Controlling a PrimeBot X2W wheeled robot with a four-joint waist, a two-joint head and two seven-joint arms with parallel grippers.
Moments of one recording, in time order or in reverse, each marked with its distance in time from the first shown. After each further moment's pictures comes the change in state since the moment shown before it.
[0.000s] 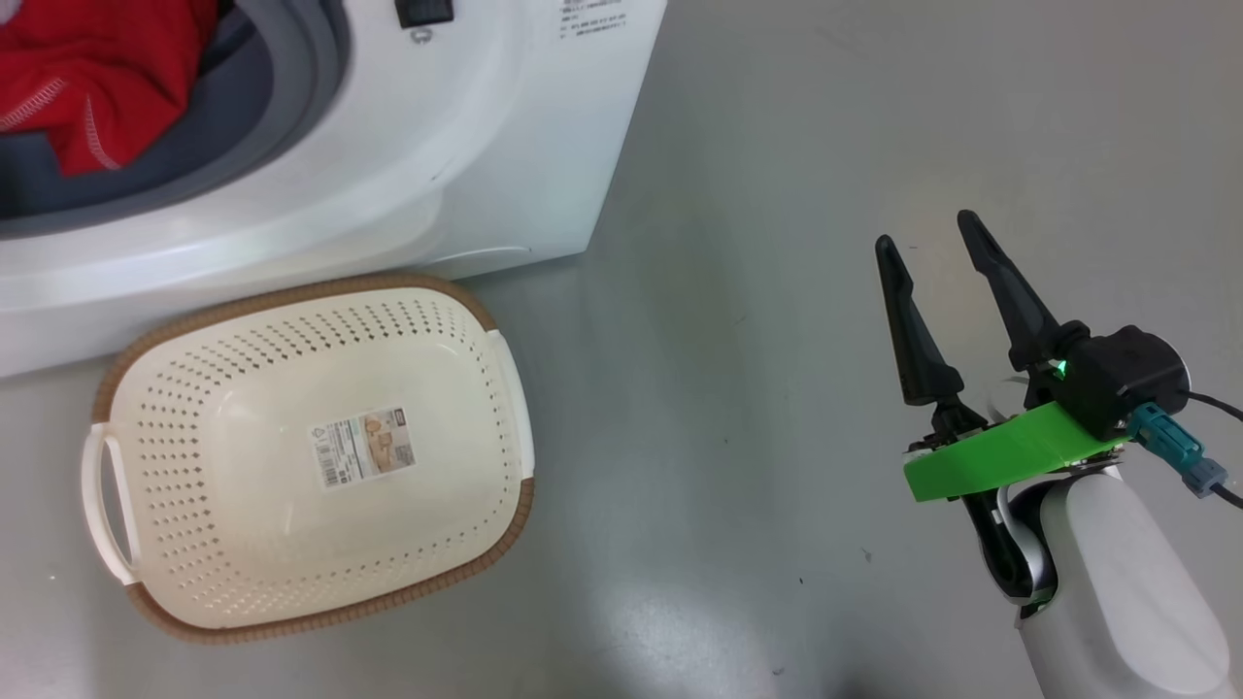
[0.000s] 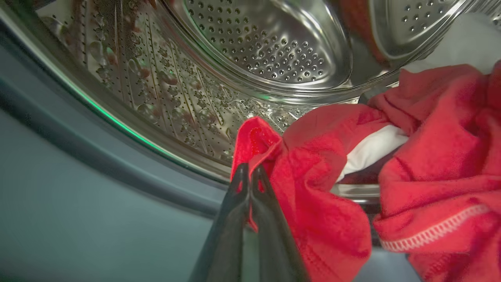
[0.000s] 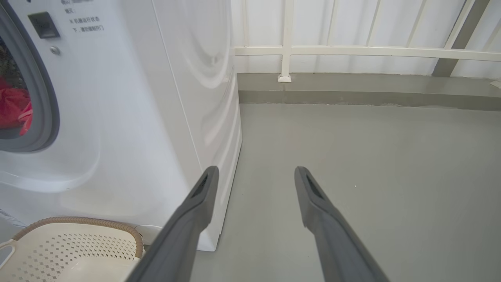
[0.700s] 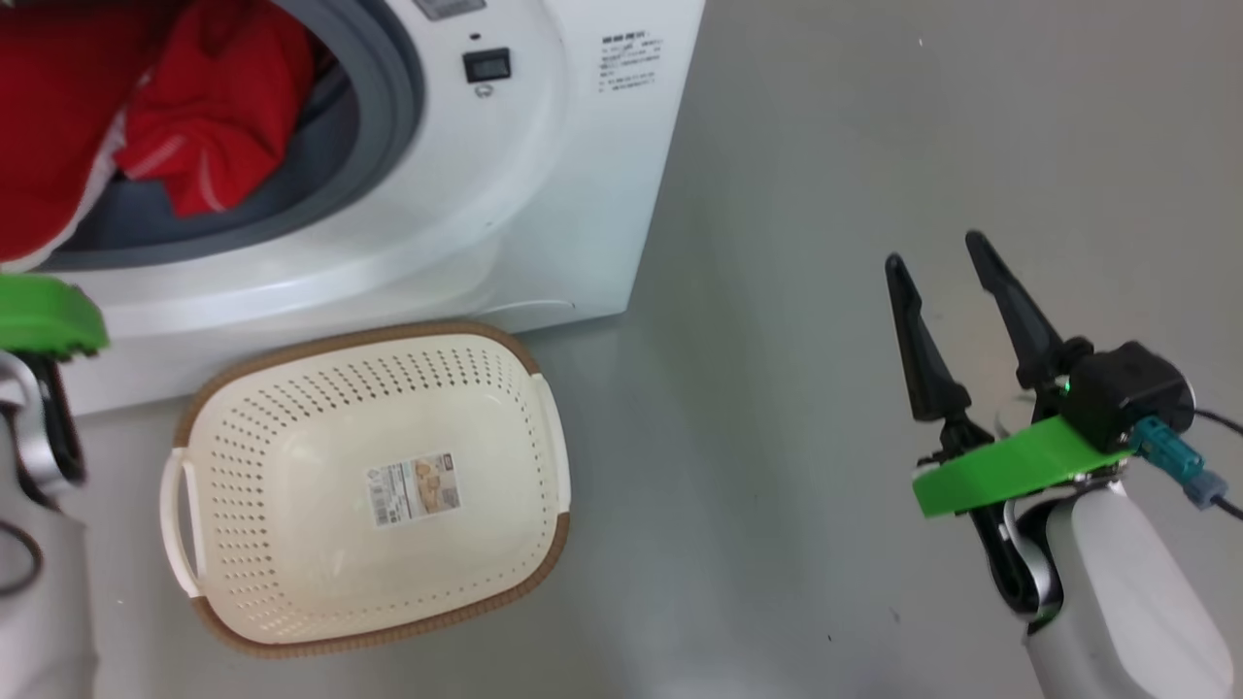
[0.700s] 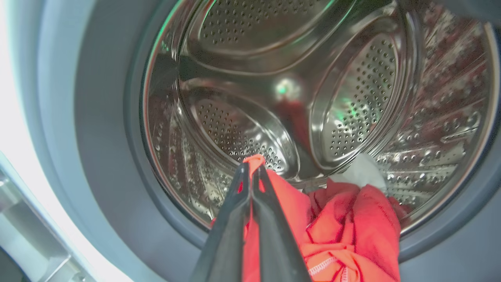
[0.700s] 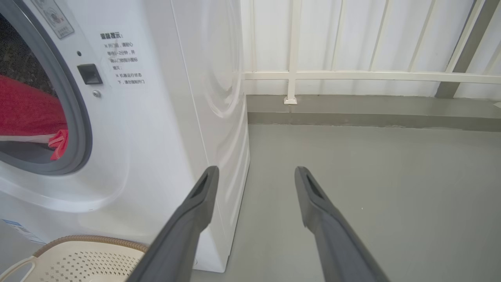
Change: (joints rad) left arm 0.415 -0.114 0.105 -0.662 -0.152 -0.077 -0.013; right arm 0.019 -0.003 -0.013 0.018 0.000 0.000 0.000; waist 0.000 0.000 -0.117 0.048
